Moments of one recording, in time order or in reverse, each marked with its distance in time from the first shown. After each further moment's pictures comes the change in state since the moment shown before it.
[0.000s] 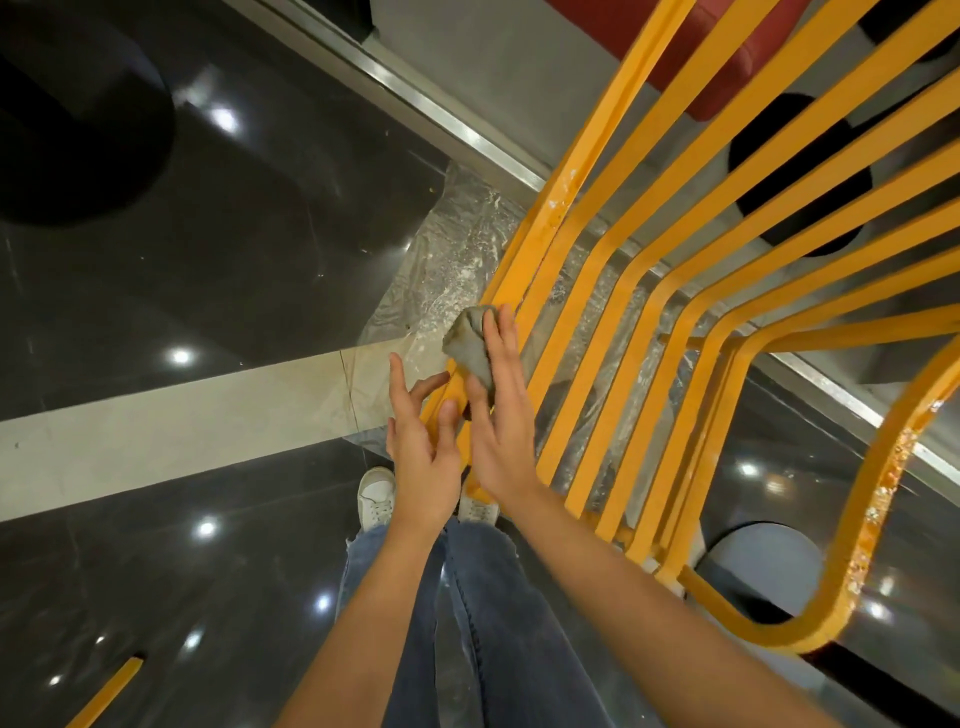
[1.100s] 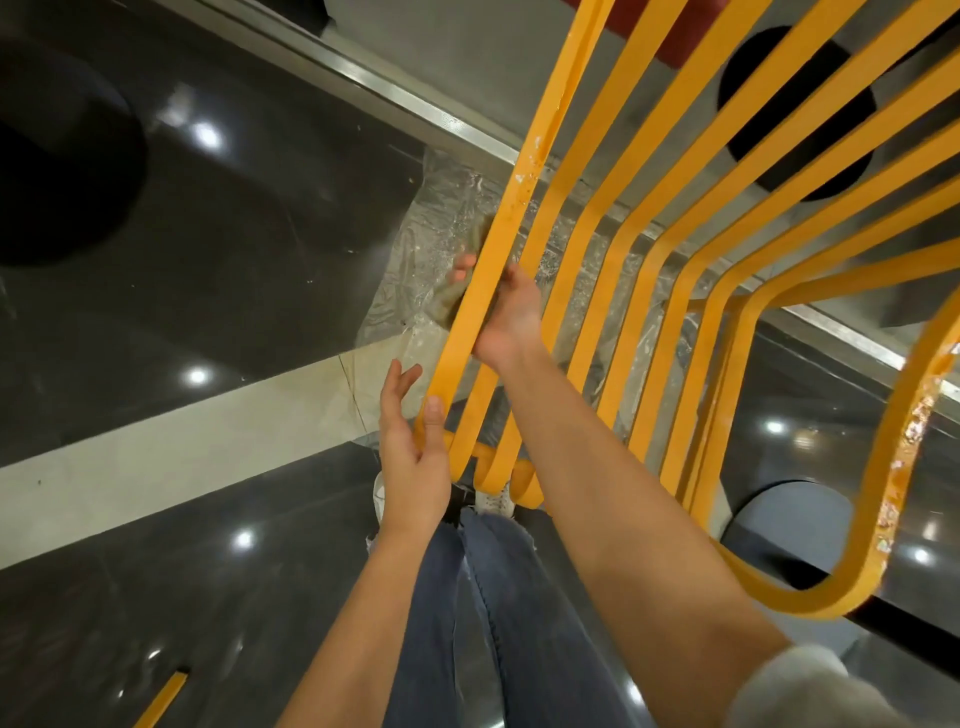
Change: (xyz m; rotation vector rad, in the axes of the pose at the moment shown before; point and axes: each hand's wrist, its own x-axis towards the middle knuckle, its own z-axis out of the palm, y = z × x) left_hand -0.004 0.004 -0.001 0.044 -0.014 -0.018; right_hand 0.113 0.017 -0.006 1.475 0.110 0.916
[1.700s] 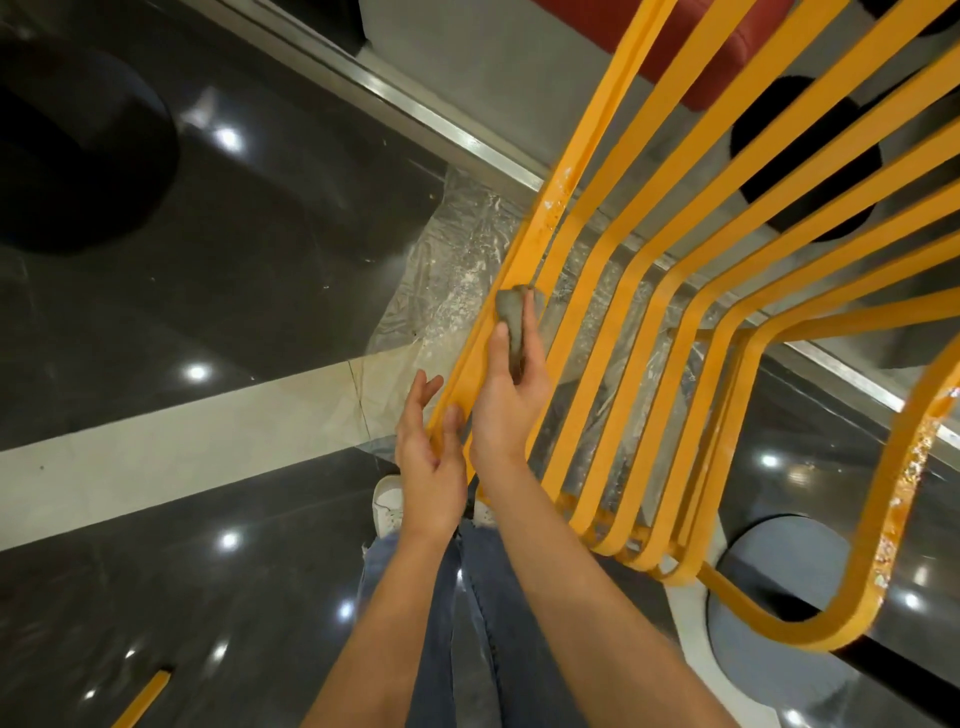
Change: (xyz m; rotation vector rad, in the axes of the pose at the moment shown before) left_hand 0.004 -0.008 0.002 -0.041 0.058 -0.015; right_hand -0.060 0.075 -0.016 -0.665 0.246 -0.891
